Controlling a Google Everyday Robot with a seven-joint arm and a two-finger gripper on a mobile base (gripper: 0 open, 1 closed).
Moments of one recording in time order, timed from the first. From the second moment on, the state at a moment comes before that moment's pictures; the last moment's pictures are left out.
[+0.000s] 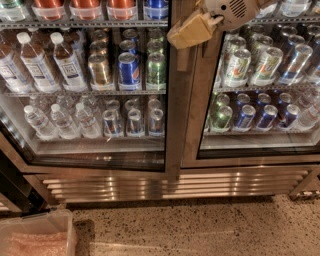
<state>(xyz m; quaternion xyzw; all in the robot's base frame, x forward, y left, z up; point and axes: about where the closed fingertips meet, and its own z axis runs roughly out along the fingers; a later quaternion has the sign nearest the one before) 0.563 -0.045 1.034 -0.58 0.69 0.24 0.36</state>
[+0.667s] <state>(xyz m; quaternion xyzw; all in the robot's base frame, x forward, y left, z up) 0.532 -0.040 1.038 -0.58 0.69 0.25 0.37</state>
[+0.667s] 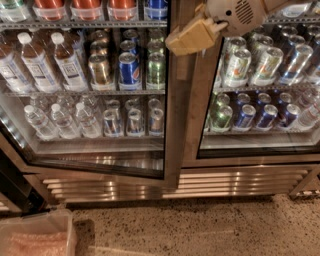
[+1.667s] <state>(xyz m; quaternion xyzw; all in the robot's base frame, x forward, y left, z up) 0.528 -0.028 1.034 -0.58 0.68 0.27 0.35</state>
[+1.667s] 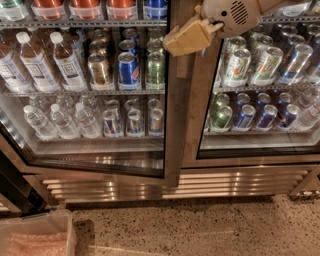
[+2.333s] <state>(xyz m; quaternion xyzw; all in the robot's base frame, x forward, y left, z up) 0.528 -0.028 1.034 -0.58 0.68 0.27 0.35</state>
